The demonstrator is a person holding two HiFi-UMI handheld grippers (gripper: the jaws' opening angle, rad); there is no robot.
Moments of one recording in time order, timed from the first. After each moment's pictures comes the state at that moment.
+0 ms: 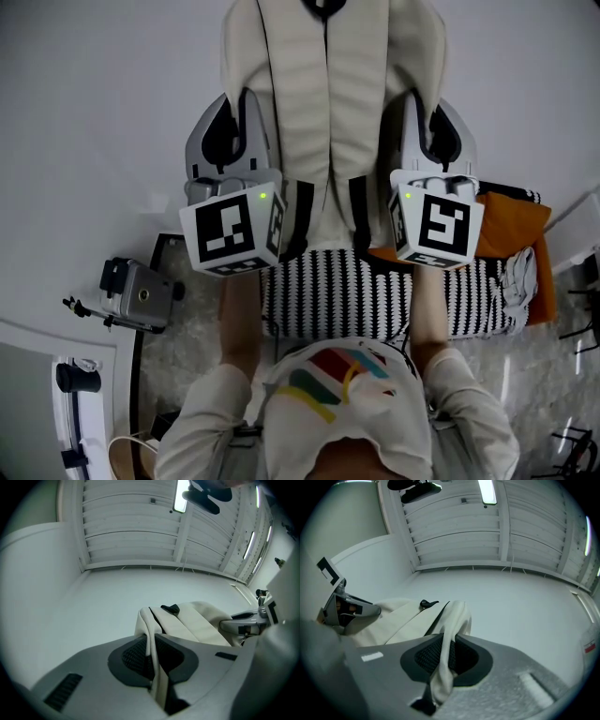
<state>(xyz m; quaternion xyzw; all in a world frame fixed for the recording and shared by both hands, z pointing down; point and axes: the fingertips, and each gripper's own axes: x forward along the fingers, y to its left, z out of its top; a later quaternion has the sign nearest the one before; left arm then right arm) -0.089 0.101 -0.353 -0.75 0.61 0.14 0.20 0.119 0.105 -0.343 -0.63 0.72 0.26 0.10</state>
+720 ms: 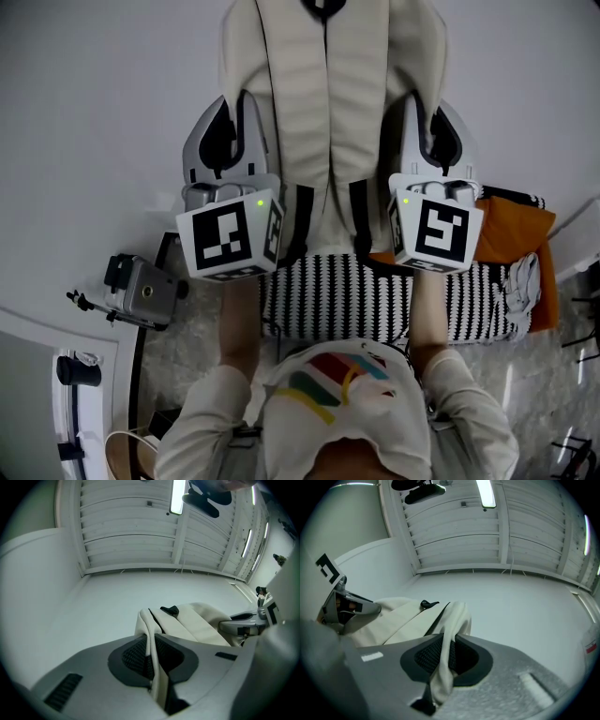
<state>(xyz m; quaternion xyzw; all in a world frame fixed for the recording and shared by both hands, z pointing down) -0.078 0.122 -0.364 -0.74 0.62 0.15 0.22 0.126 0.119 -0.351 -0.62 0.73 0.27 0.12</state>
